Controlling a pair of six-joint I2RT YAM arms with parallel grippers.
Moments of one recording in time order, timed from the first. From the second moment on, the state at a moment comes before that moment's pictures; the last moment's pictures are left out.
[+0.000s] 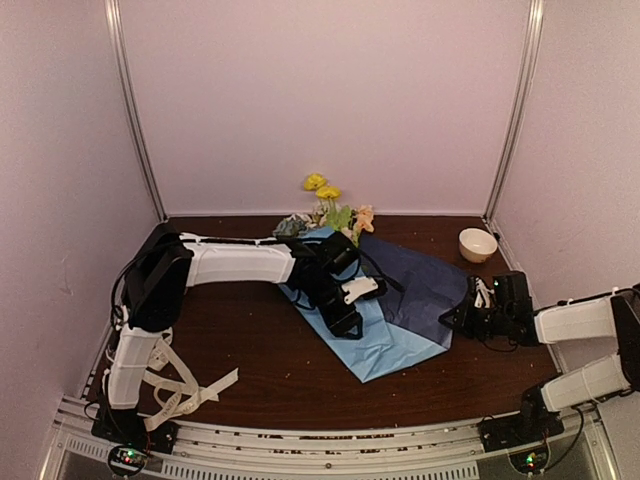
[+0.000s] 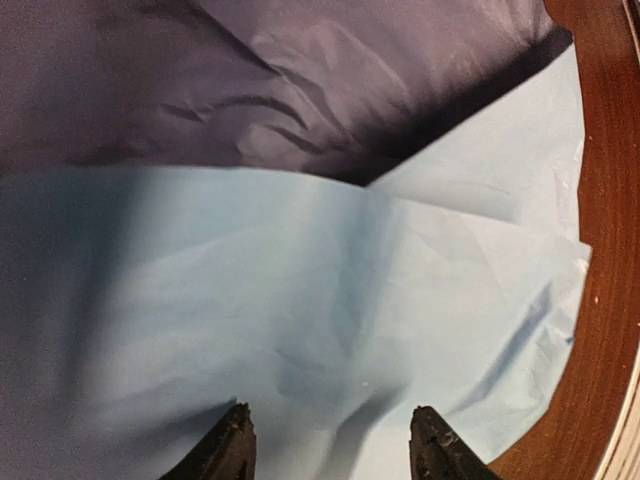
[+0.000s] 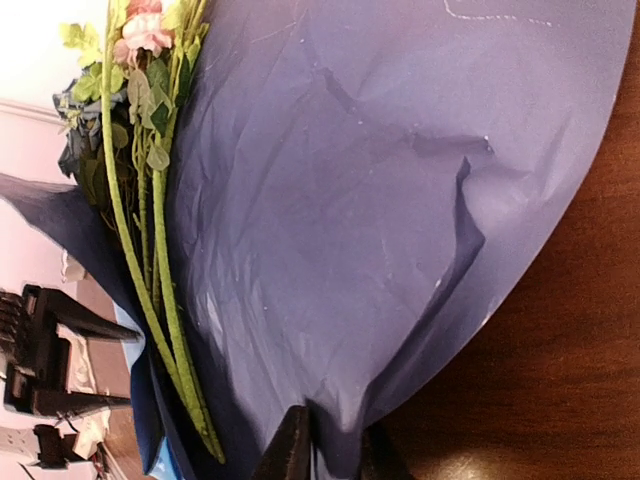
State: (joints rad) left arm -0.96 2.25 1.76 -0.64 0.35 0.20; right arm 0.21 1.27 0.31 0.23 -0.43 0.65
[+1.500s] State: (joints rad) left arm -0.74 2.14 1.73 -0.46 0.41 0.13; right arm 1.01 1.57 0.68 0.08 -0.02 0.36
